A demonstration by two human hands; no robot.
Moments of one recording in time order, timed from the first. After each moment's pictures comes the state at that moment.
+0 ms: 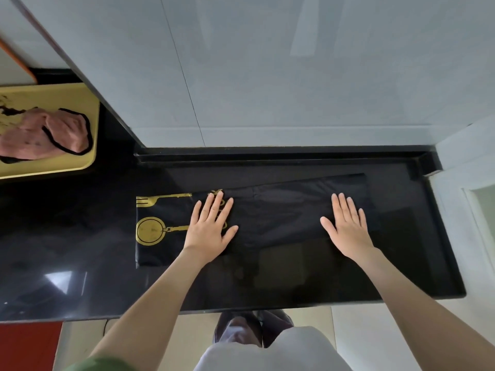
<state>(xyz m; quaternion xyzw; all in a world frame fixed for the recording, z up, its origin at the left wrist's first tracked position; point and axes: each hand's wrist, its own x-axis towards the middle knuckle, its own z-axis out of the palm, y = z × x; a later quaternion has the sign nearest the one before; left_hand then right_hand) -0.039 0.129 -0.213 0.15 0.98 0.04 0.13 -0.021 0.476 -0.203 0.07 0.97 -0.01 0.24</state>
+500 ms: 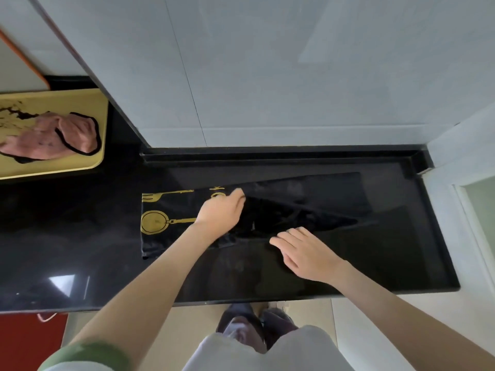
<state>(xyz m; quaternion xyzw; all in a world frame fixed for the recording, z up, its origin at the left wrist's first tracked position) -0.070 0.163 -0.140 0.16 0.97 0.14 0.14 0.020 0.397 -0.157 -0.36 0.93 -0.08 0.06</state>
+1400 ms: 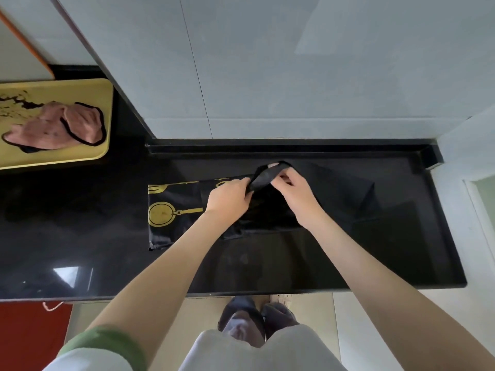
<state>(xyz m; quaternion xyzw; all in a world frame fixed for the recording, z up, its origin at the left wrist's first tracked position) -0.074 0.174 -0.128 0.11 0.97 0.15 0.15 -0.064 0.336 -0.121 0.17 0.75 -0.62 0.15</state>
